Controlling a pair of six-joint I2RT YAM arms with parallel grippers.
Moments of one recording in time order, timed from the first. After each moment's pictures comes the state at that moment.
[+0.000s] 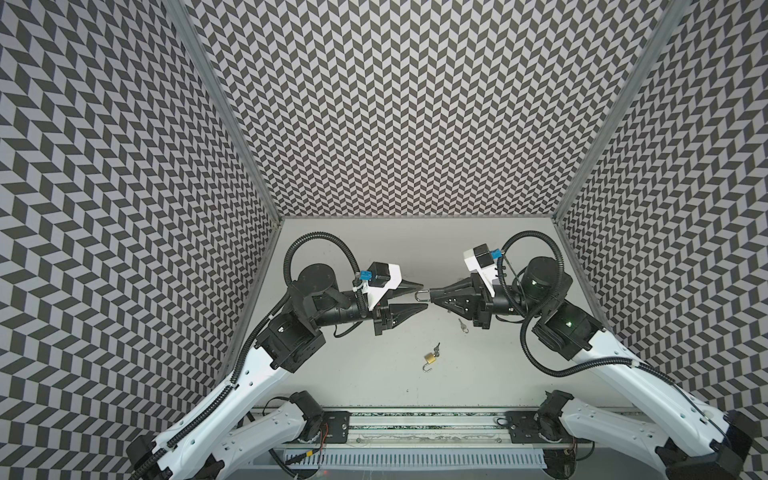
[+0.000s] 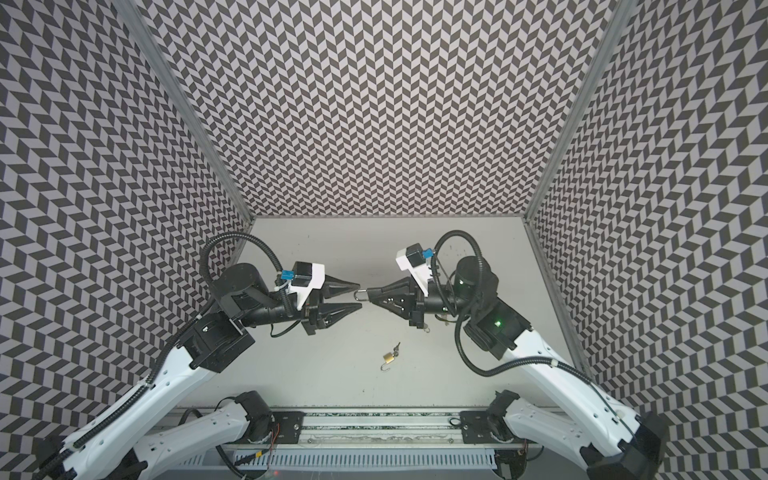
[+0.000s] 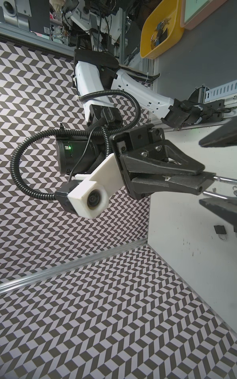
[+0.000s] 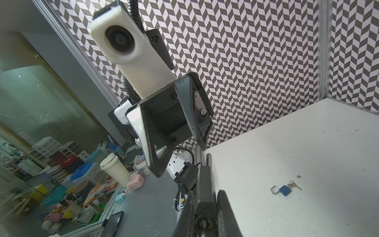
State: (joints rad) left arm -0.73 0.88 1.02 -0.16 0.69 0.09; right arm 0.68 0.99 0.96 0.00 -0.83 0.35
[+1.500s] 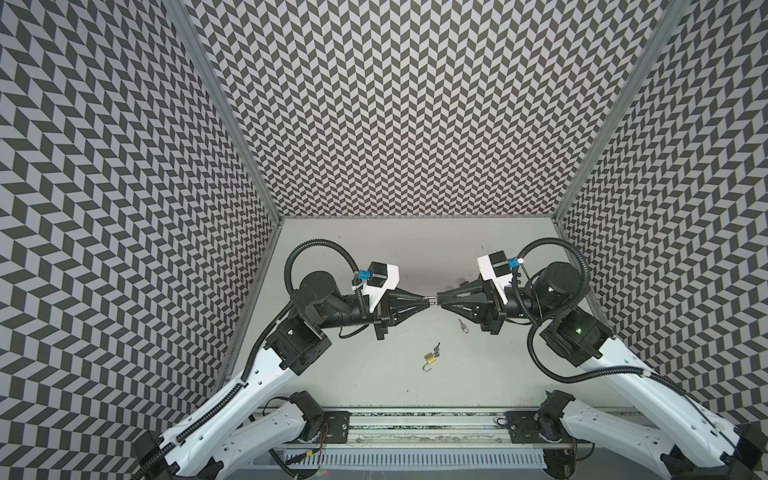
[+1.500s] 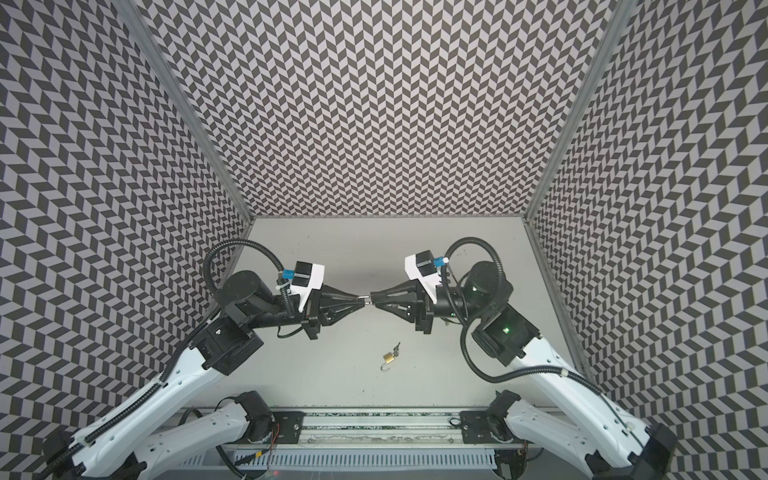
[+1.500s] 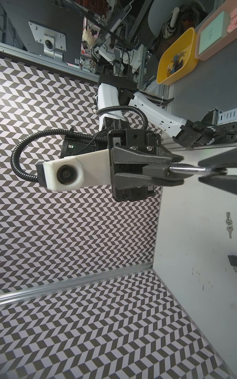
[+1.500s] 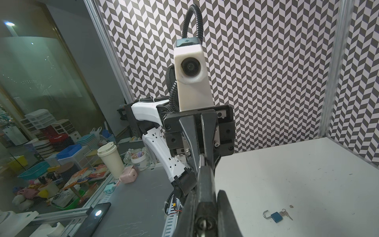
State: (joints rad) left arm -0.73 0.87 0.92 0.05 0.77 -0.10; right arm 0.68 0.93 0.95 0.08 -0.87 0.23
